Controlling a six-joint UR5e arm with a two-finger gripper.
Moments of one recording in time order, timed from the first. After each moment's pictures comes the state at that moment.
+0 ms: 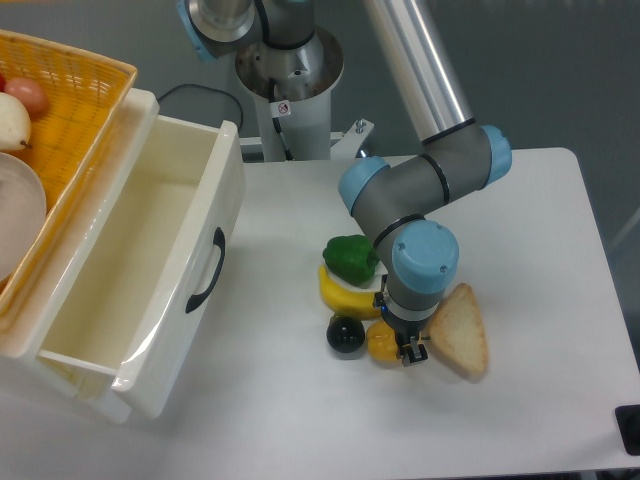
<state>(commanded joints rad) 2.53 -2.12 -1.48 -1.14 1.53 1.78</state>
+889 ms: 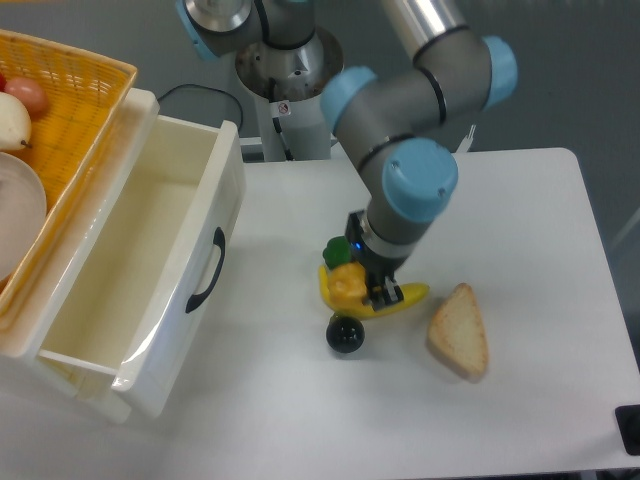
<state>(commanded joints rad) 2.51 -1.87 -1.49 -1.52 1.41 1.69</state>
